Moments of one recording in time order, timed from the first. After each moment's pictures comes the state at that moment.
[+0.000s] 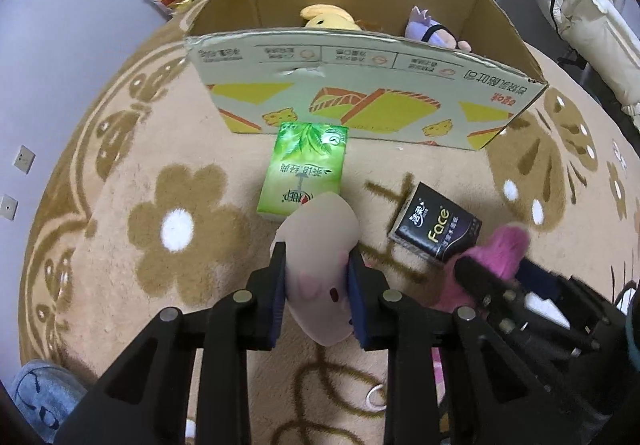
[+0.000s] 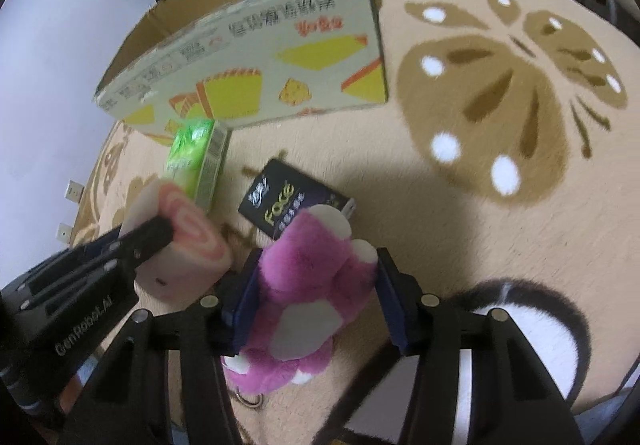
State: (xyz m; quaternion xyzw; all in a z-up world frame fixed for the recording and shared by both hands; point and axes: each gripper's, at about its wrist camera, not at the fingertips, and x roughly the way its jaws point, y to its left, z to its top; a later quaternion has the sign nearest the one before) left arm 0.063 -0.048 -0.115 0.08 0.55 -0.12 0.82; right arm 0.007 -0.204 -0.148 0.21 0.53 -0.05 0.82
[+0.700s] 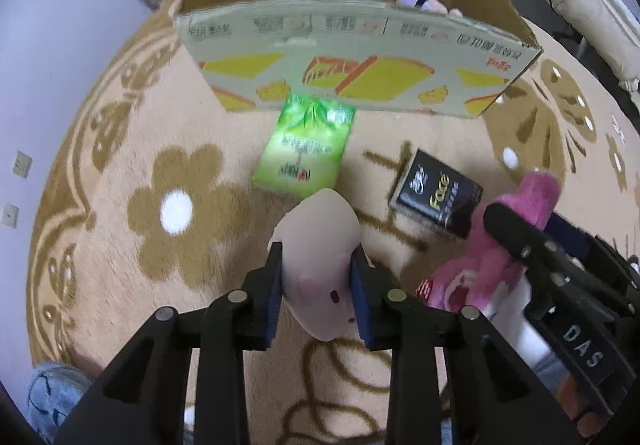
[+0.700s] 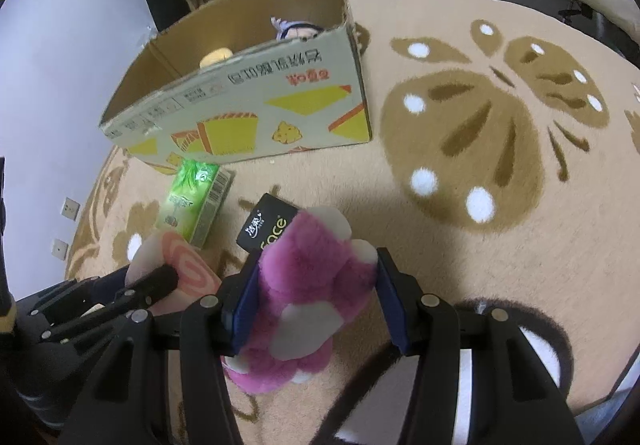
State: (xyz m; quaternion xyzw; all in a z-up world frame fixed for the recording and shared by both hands) left arm 0.058 -0.044 -0.120 0.10 0.59 -0.14 0.79; right arm 0.003 -0.202 -0.129 0.20 0.50 -0.06 0.84
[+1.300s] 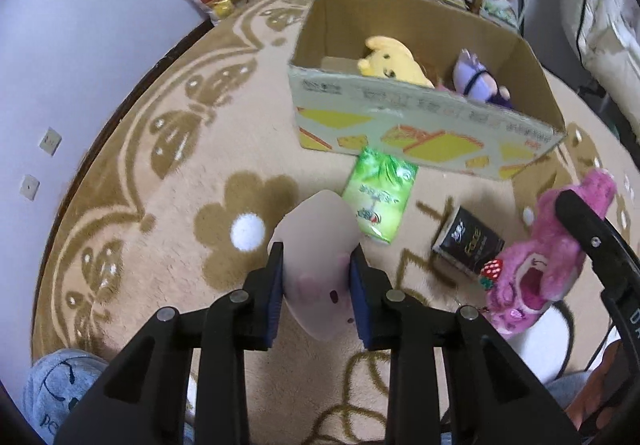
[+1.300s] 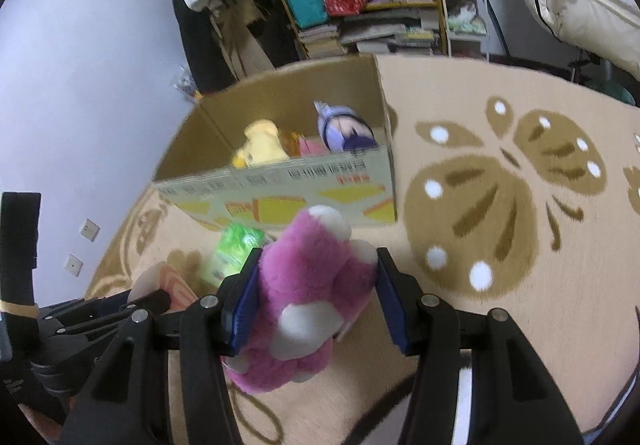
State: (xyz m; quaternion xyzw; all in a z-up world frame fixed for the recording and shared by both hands) left arm 0.072 -0.003 -0.077 0.06 0.55 -0.07 0.83; right arm 0.005 -0.197 -0.073 0.18 0.40 -0.04 0.90
